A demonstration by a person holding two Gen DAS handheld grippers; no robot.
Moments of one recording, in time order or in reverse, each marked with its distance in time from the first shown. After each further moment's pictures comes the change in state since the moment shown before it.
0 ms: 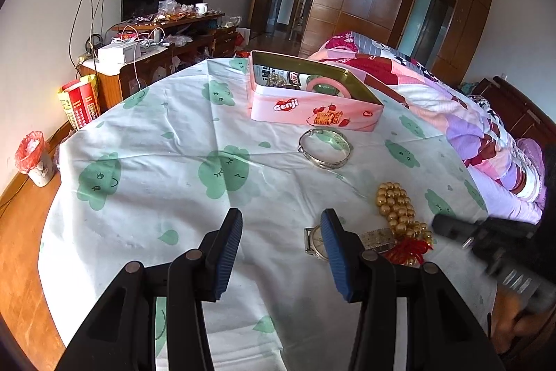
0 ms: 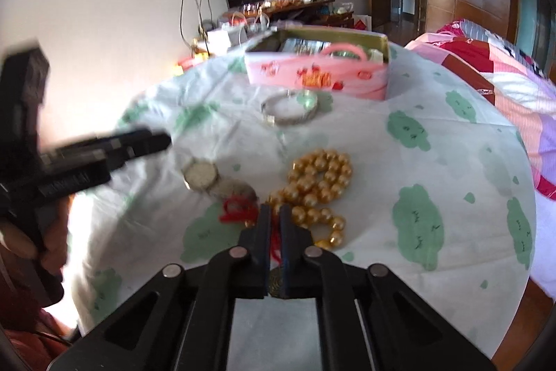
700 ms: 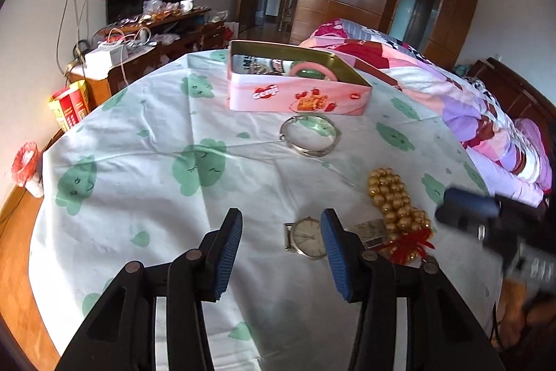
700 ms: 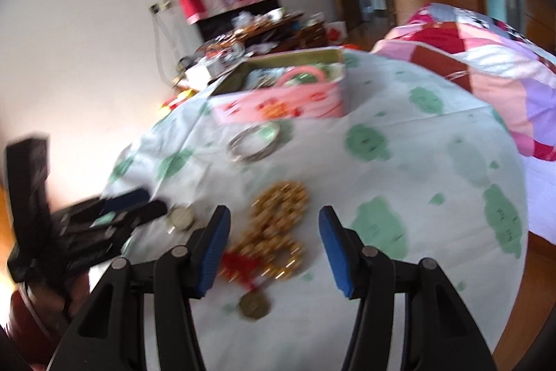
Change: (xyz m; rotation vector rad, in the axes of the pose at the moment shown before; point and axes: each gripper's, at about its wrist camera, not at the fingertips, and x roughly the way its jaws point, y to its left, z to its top) left arm 0.014 -0.016 -0.004 0.057 0.037 -0.006; right arm -0.013 -0.025 0.007 0.126 -0.062 0.002
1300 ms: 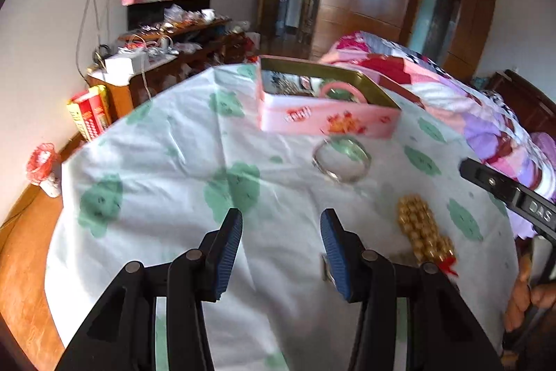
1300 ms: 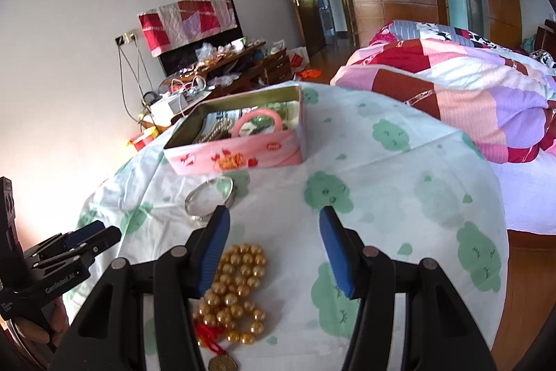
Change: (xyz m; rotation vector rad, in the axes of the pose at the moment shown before) left arm 0.005 0.012 0.012 -0.020 -0.042 0.066; right arm 0.008 -0.027 0.032 0.094 -0.137 -0.157
